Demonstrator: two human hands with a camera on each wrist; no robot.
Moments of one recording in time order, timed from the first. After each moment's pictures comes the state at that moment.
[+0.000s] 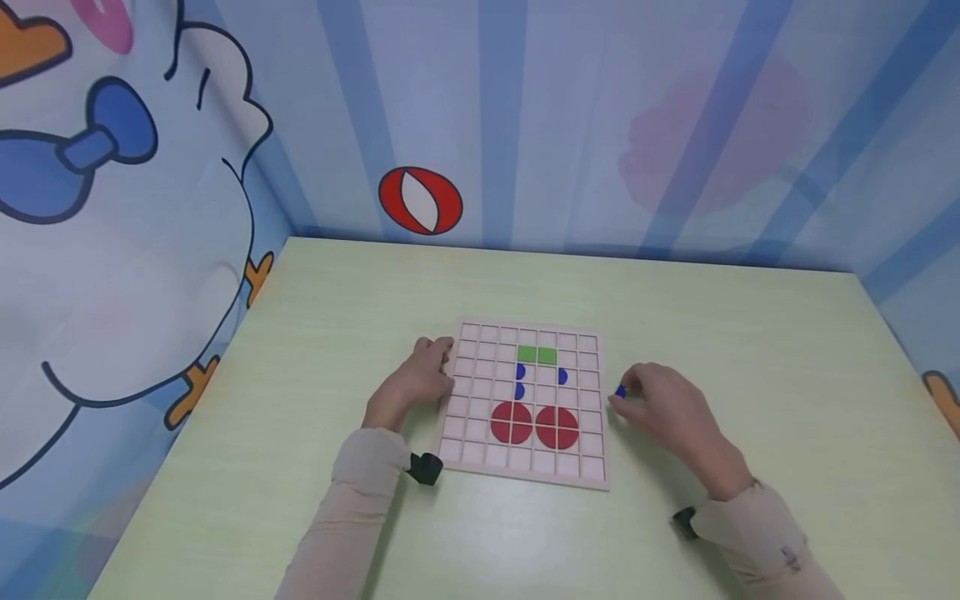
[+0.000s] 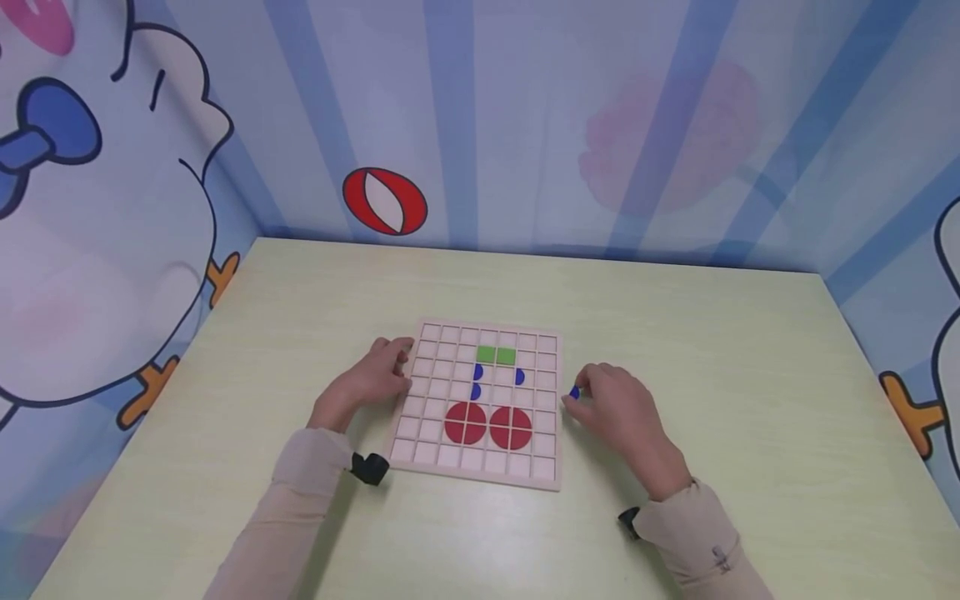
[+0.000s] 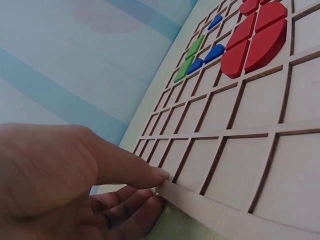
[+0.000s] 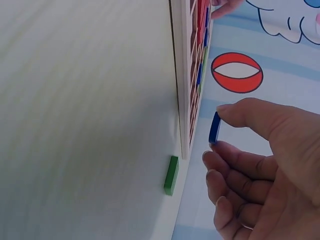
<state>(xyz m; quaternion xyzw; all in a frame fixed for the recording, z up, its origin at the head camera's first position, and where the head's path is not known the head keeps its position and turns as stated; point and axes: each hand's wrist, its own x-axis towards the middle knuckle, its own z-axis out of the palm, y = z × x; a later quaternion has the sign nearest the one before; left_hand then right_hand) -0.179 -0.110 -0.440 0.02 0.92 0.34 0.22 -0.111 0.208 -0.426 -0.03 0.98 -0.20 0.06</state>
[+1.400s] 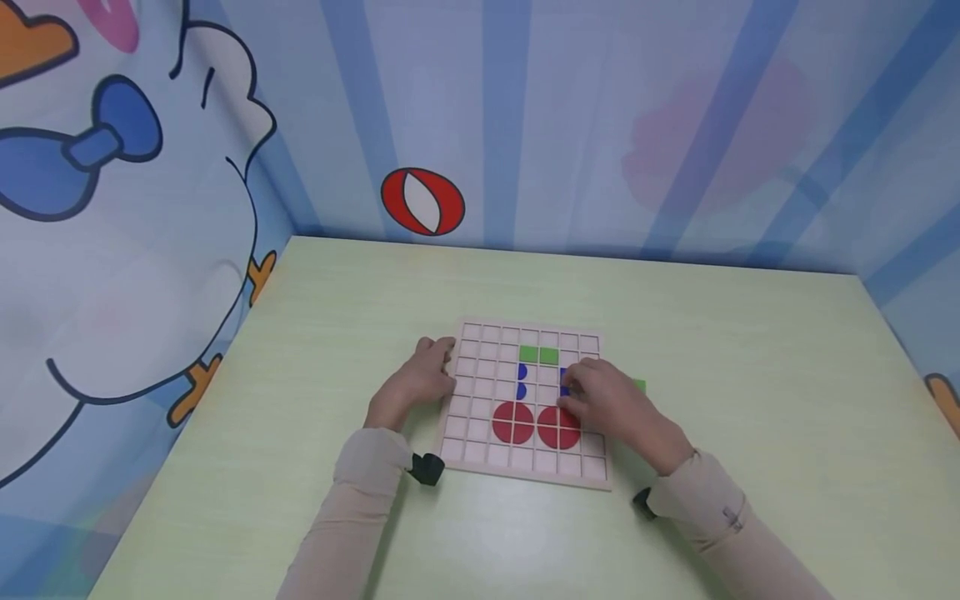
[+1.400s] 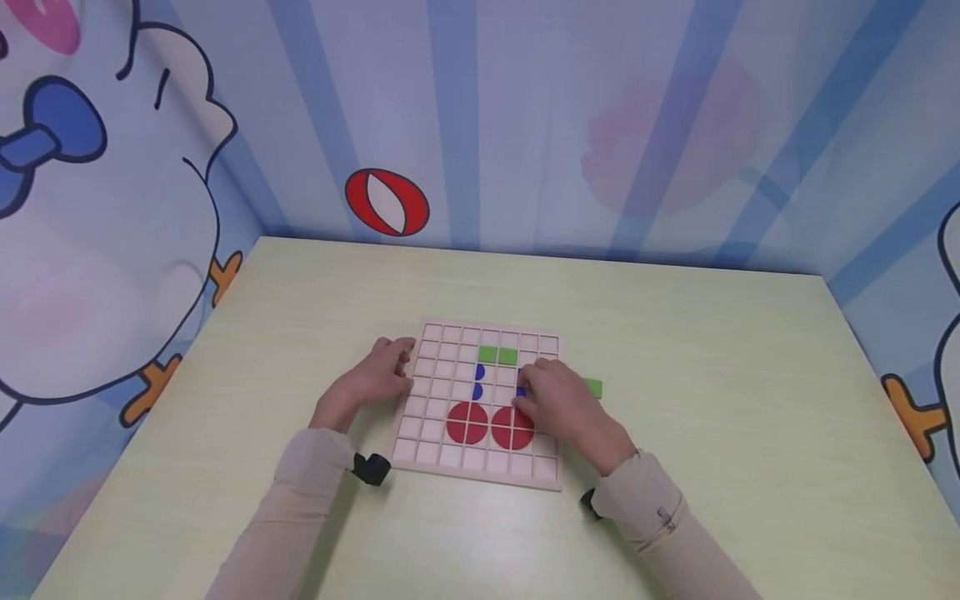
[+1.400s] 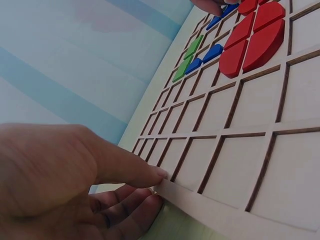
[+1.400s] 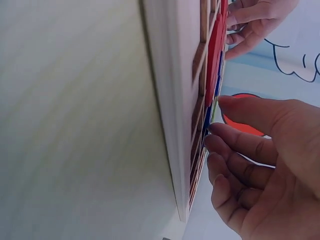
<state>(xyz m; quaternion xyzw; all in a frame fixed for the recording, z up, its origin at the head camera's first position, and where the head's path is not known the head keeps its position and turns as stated) -0.178 -0.111 -0.439 0.02 0.92 0.33 0.22 -0.134 0.150 -0.437 -0.12 0.97 -0.17 0.10</state>
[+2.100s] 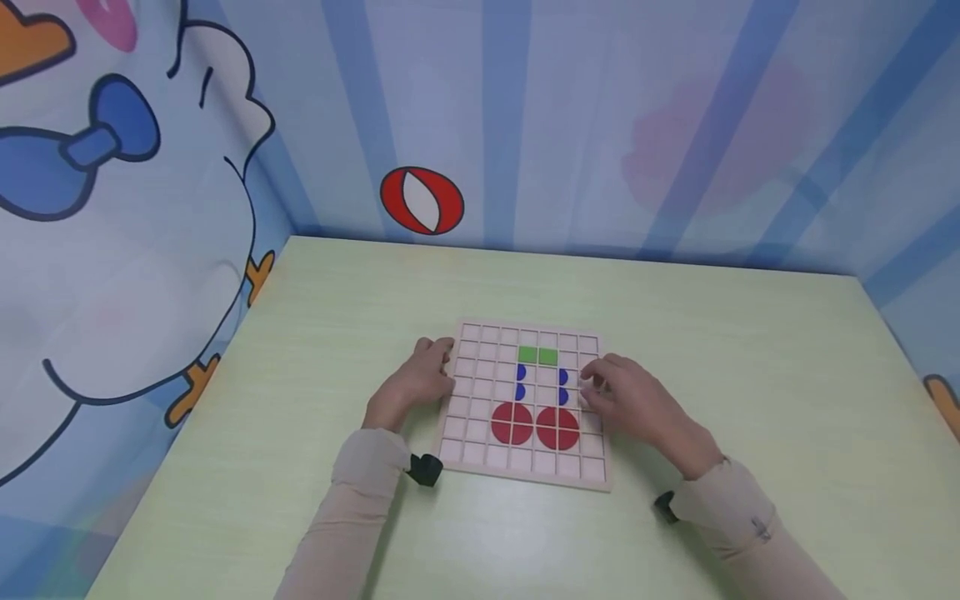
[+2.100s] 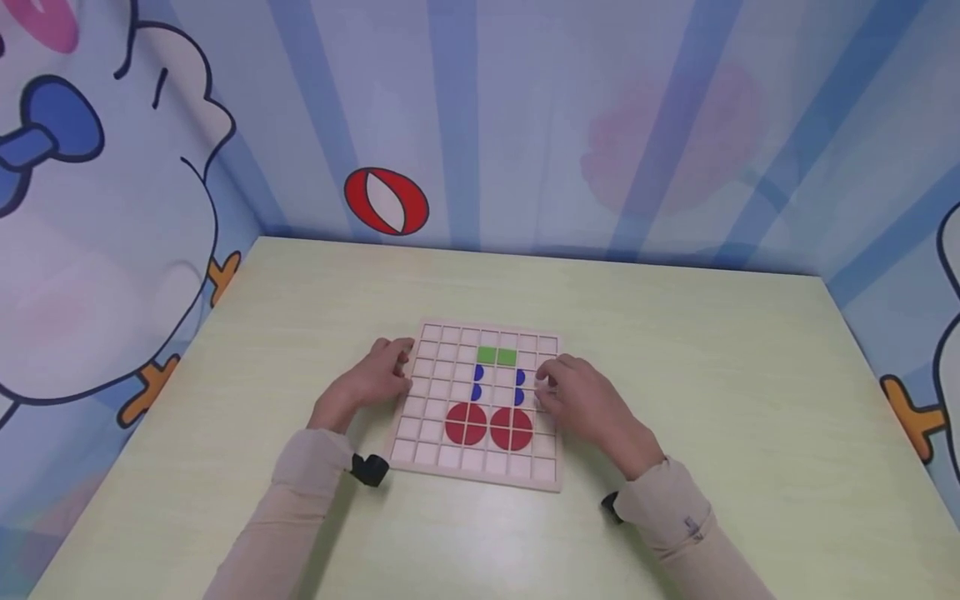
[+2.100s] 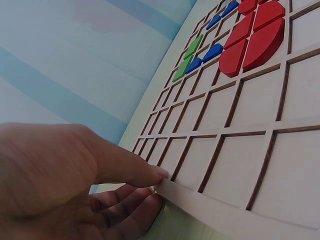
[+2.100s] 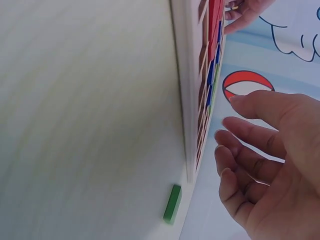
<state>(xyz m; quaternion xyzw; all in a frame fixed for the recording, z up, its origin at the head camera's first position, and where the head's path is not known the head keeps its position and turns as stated) -0.178 -0.112 -0.438 0.02 0.92 0.33 0.22 -0.130 0.180 -0.435 -0.11 0.97 -0.21 0.07</state>
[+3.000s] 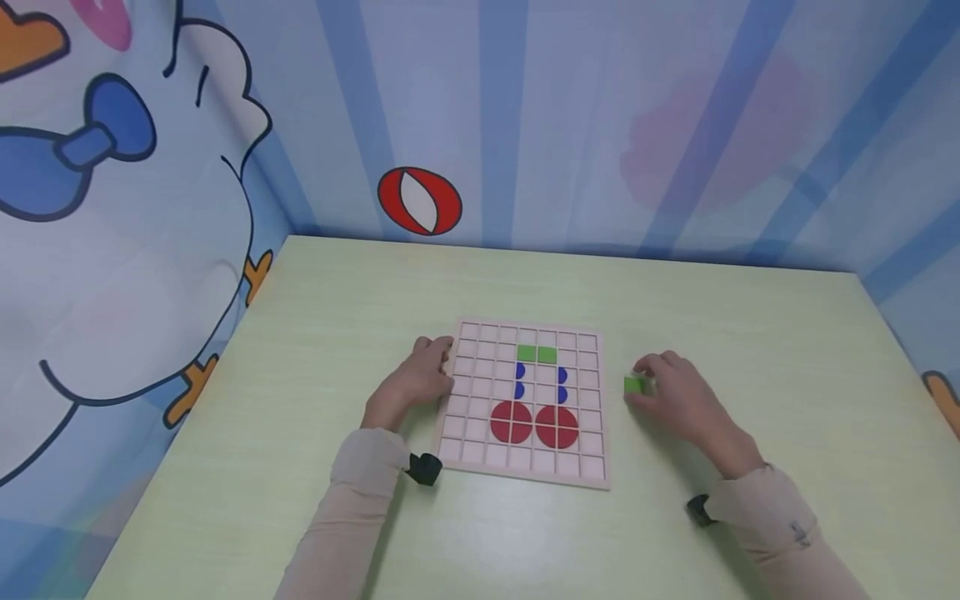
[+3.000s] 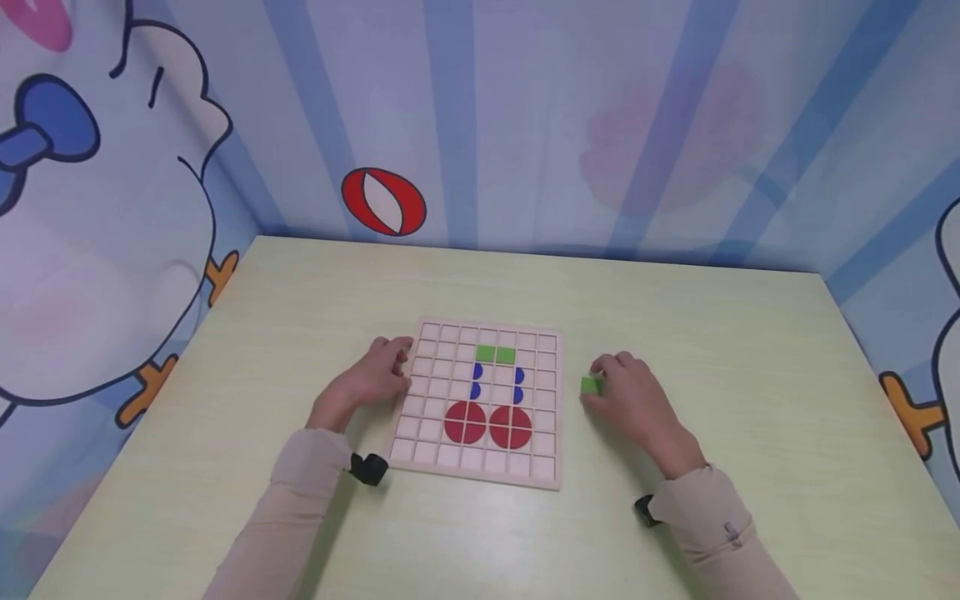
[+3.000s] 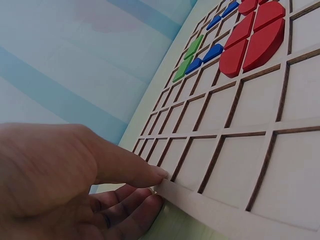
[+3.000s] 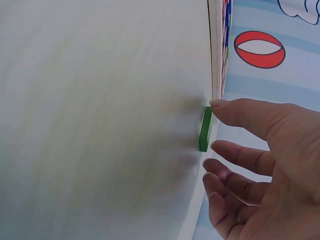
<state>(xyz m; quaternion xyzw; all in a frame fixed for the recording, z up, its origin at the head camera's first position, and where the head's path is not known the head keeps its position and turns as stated) -0.177 -0.111 -0.440 0.02 0.92 0.33 0.22 -0.129 0.237 -0.448 -0.04 0.98 -0.19 0.07</state>
